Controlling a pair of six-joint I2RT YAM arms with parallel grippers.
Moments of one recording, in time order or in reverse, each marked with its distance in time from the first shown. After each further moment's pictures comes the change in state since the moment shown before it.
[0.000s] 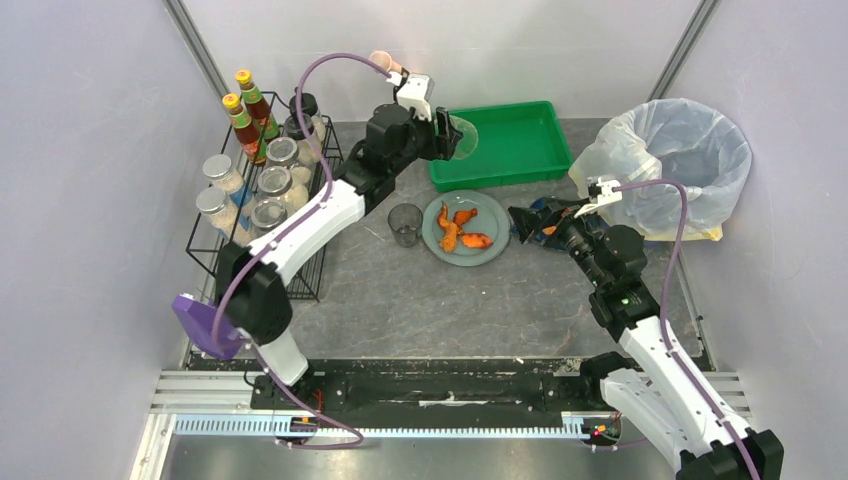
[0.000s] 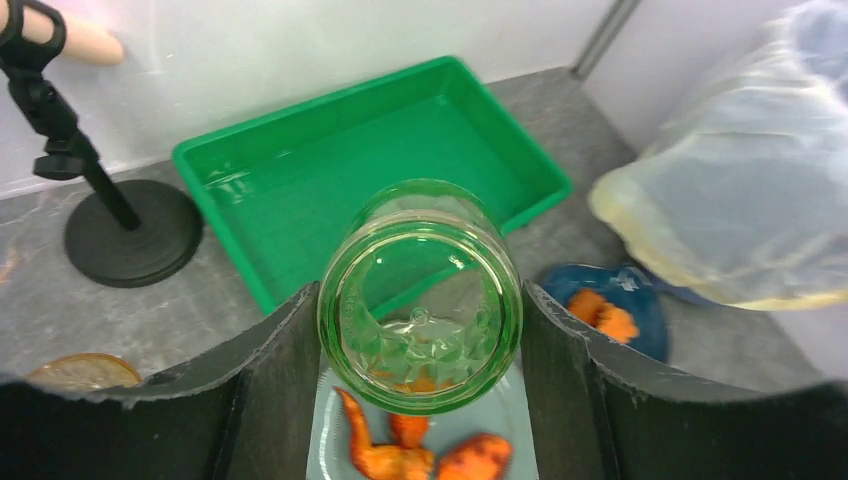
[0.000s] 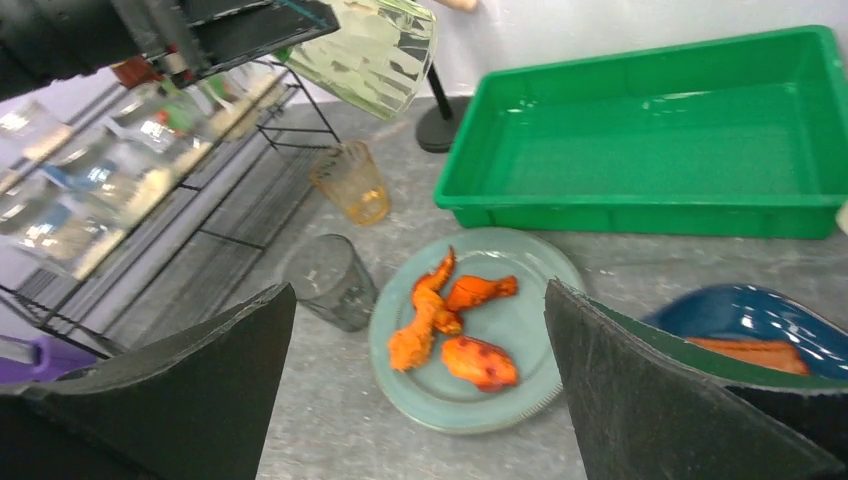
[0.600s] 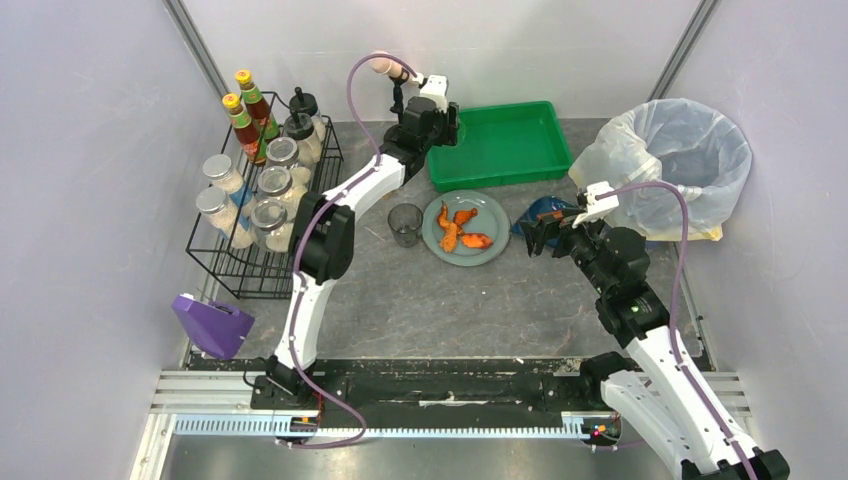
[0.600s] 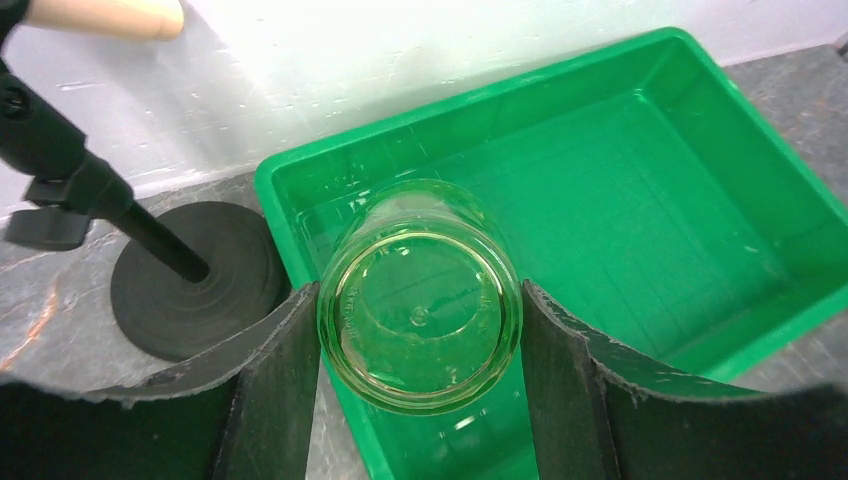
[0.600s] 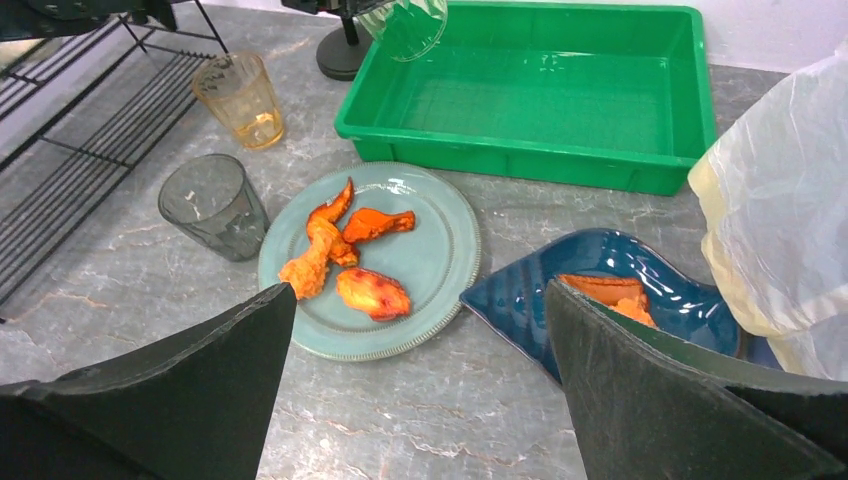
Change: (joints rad) left arm 0.085 0.617 0.465 0.026 -0.132 0.123; right arm 0.000 -0.075 0.045 -0.286 0.097 -0.274
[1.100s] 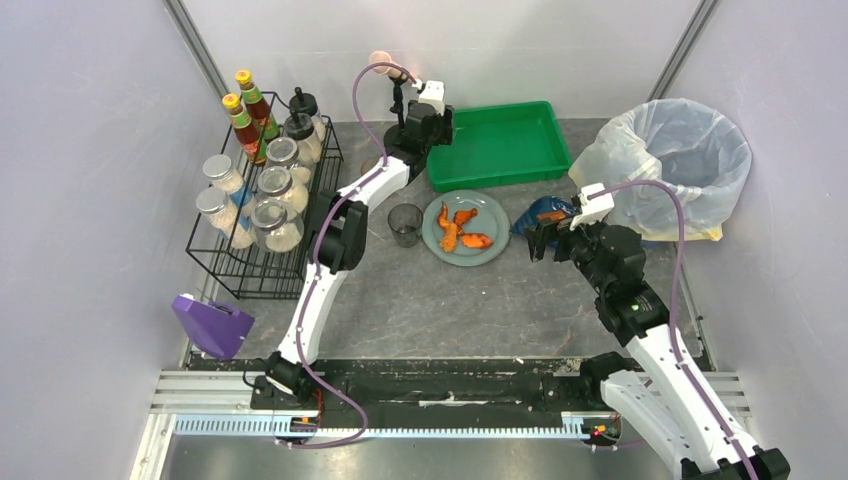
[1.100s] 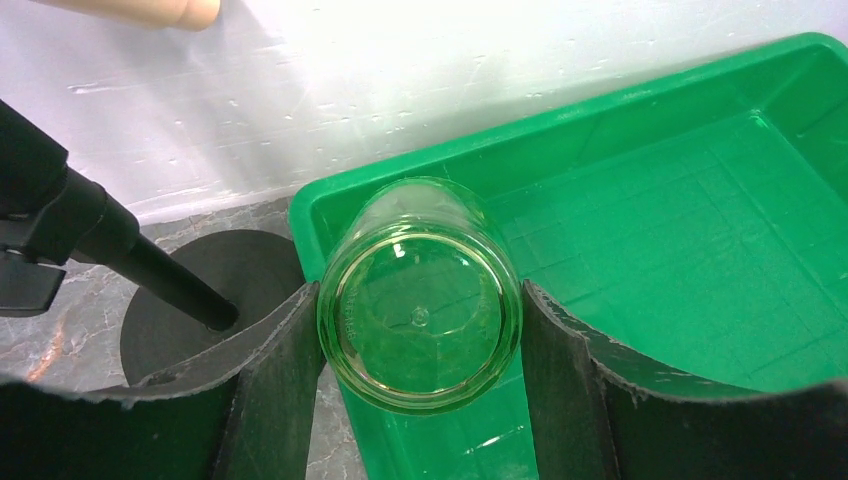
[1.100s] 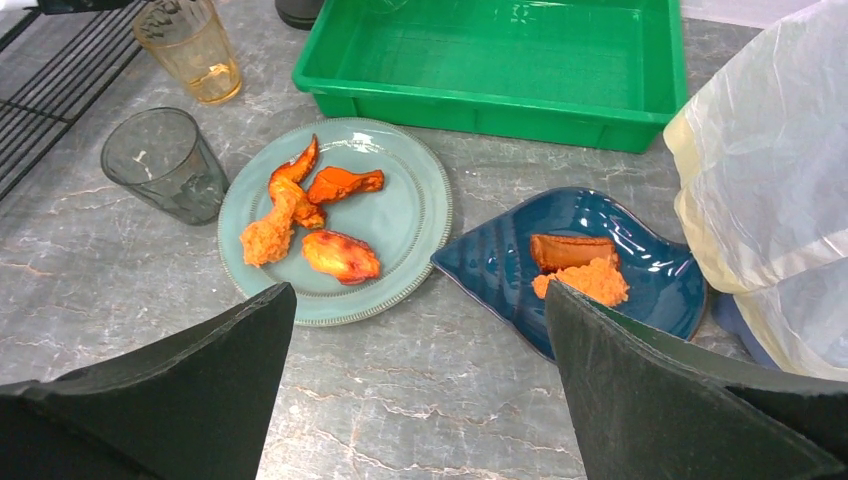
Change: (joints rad) left arm 0.043 0.261 0.206 0.086 -0.061 0.051; right arm 0.000 0.000 0.012 -0.105 0.037 -0.054
